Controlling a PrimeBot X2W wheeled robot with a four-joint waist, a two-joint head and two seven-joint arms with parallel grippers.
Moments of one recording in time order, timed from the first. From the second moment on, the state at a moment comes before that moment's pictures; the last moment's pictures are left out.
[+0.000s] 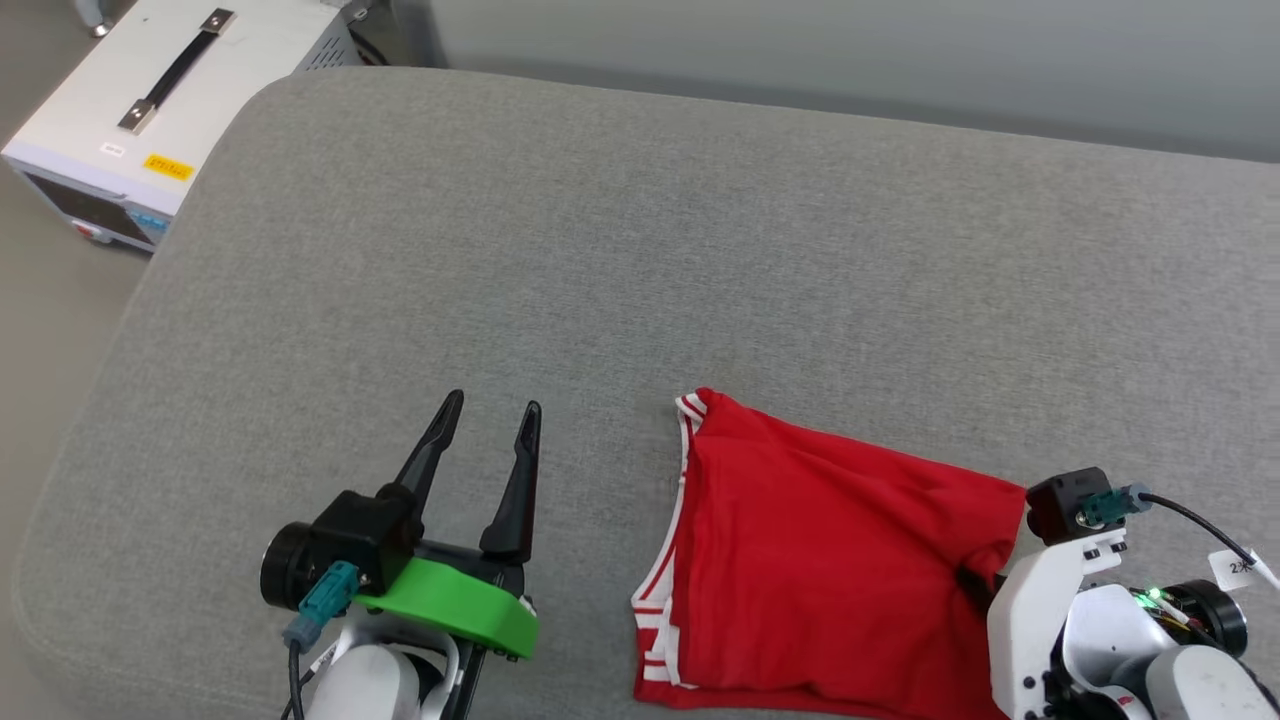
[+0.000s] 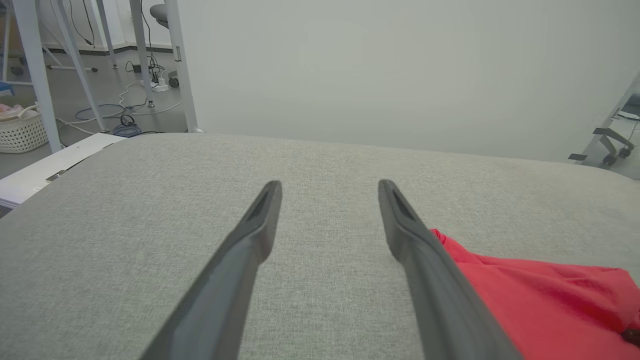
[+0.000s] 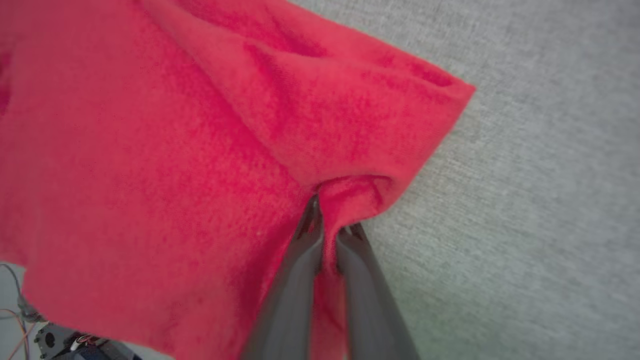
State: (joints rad) left arm -0.10 0.09 -0.18 0.11 -0.23 -0.13 -0.26; right arm -0.04 -0.19 0.12 0.04 0.33 0.13 0.66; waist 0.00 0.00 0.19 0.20
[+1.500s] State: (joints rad) left arm -0.36 0.28 -0.38 -0.32 -0.23 -0.12 -0.10; right arm -0.74 -0.73 0.15 0.81 0.05 0.13 0.05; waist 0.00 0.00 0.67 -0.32
